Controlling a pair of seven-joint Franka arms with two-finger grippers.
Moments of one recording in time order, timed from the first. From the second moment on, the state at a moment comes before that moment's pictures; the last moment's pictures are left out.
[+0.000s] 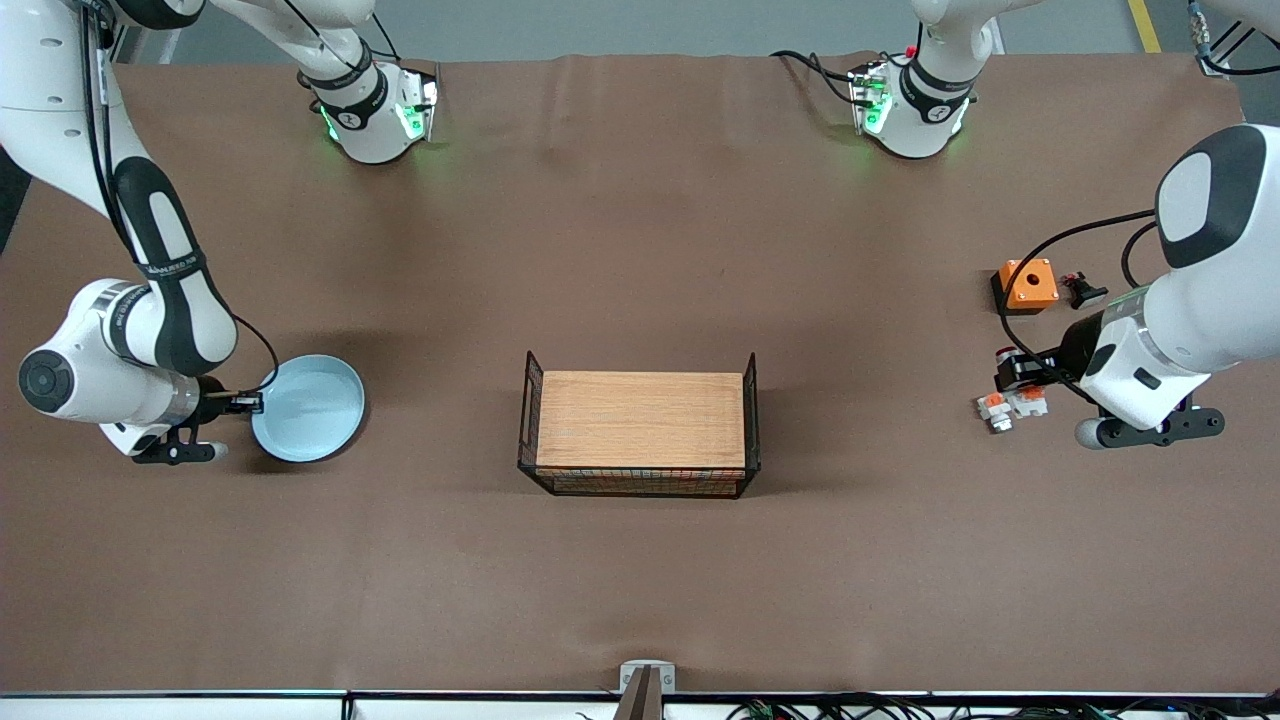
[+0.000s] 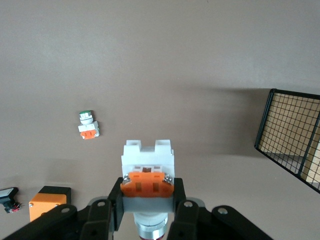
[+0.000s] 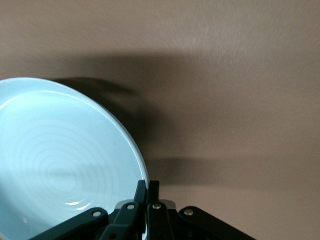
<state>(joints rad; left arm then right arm) 0.29 0.34 -0.49 -1.47 0.05 1.70 -0.30 -0.17 0.54 -0.04 -1.87 0.04 2.23 -0.26</state>
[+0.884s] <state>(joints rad) 0.29 0.34 -0.53 -1.42 0.01 1.67 -0.32 -0.05 0.19 0.00 -1.79 0.08 1.71 -0.03</state>
